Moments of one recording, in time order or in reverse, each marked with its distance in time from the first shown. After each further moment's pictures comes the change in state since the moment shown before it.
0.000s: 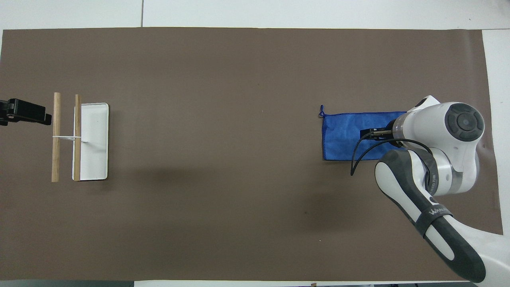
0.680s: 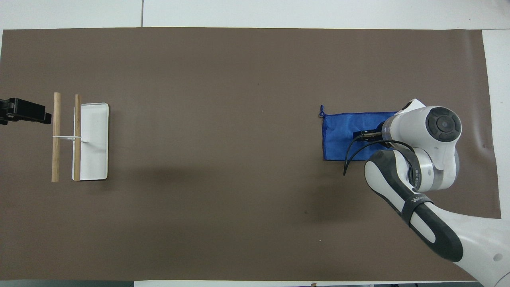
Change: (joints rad) left arm 0.000 0.000 0.000 0.000 0.000 0.002 0.000; right arm 0.003 0.071 0.000 0.001 0.000 0.073 -0.029
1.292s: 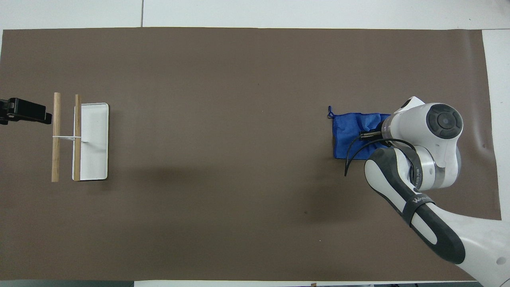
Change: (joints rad) left arm 0.000 0.000 -0.001 0.000 0.000 0.000 0.000; right arm 0.004 -0.010 0.008 0.033 0.000 -0.075 -0.015
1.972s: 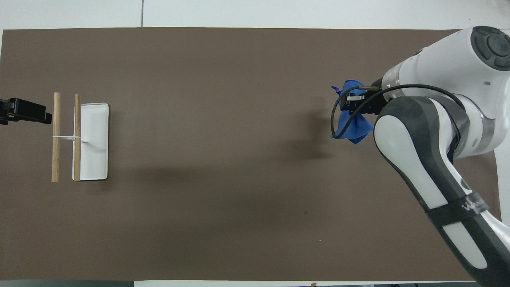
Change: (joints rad) left arm 0.000 0.000 0.000 0.000 0.000 0.000 0.000; right arm 0.004 -0.042 0.128 0.478 0.235 -0.502 0.233
